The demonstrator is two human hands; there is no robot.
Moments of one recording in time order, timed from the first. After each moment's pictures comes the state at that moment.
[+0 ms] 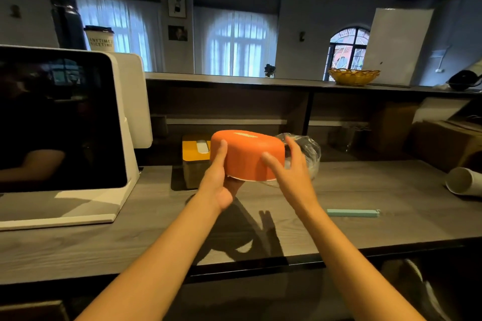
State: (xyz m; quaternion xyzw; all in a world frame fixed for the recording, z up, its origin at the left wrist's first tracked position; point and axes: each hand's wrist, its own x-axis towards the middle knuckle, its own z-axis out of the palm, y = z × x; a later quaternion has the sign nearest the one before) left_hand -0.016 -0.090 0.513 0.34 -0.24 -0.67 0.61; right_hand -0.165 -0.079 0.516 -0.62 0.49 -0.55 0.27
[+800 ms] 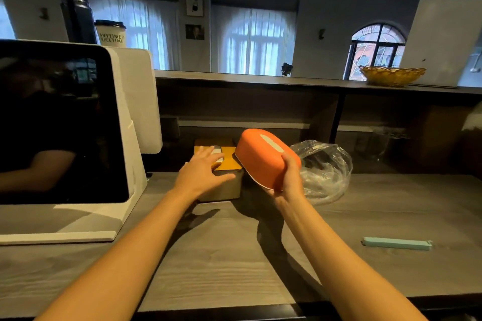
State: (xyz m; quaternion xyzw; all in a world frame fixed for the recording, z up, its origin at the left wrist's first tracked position) left_hand 0.079 -0.218 0.479 0.66 -0.71 -0.03 0.26; right_hand -0.115 -0.206 0.482 -0.21 0.44 -0.63 0.60
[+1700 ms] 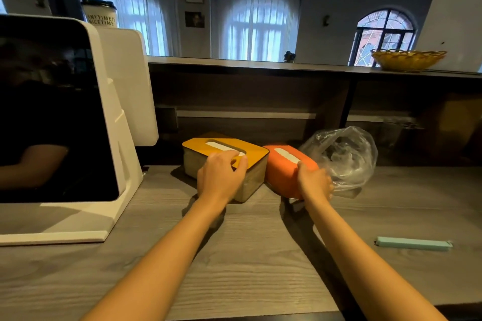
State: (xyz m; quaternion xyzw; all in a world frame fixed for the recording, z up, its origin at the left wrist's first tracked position) left_hand 0.028 -0.213 0.460 0.64 -0.64 0.01 0.42; right_hand -0.167 -0.254 0.448 -0.39 0.78 -0.43 0.25
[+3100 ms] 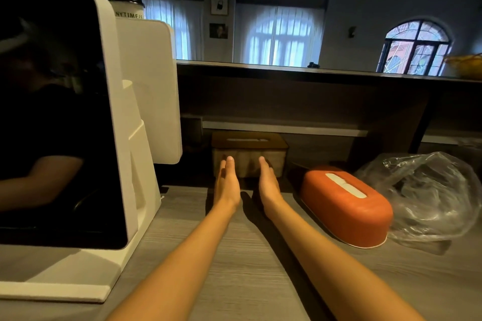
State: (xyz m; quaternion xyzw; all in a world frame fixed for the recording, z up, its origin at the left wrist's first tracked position) left_hand 0.093 -0.343 0.410 0.55 -0.40 -0.39 0.62; right_hand 0.010 -0.351 0.436 -0.47 0.54 -0.47 0.51
